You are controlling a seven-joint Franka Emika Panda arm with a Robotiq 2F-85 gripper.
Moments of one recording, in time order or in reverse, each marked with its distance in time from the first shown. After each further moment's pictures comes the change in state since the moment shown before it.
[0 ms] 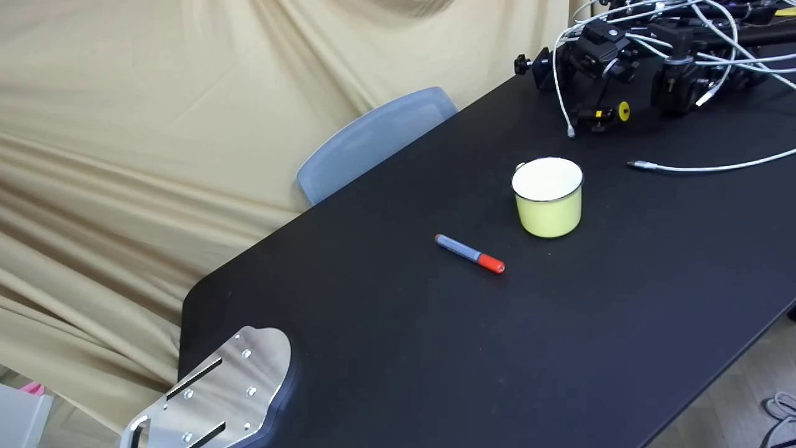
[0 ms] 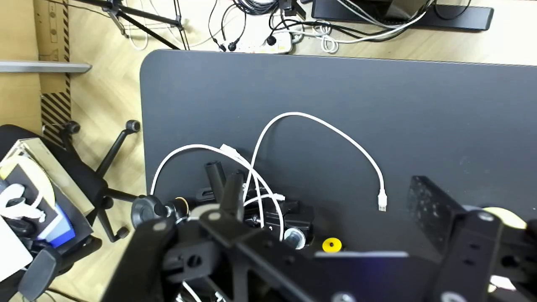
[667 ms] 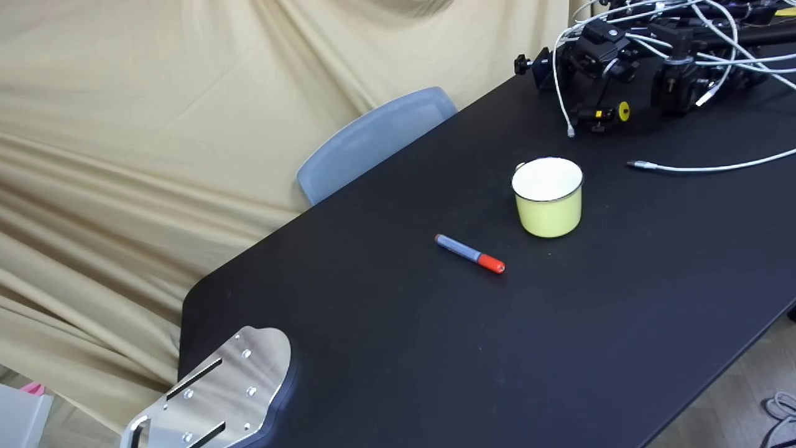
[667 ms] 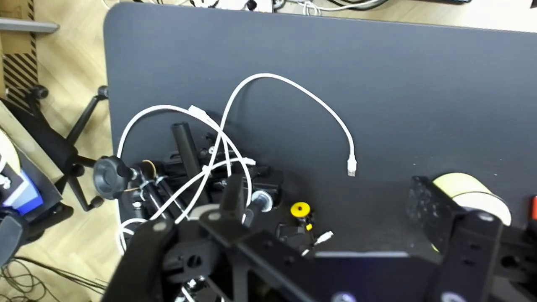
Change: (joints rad) arm 0.057 0.030 0.002 -0.002 0.063 0.092 0.005
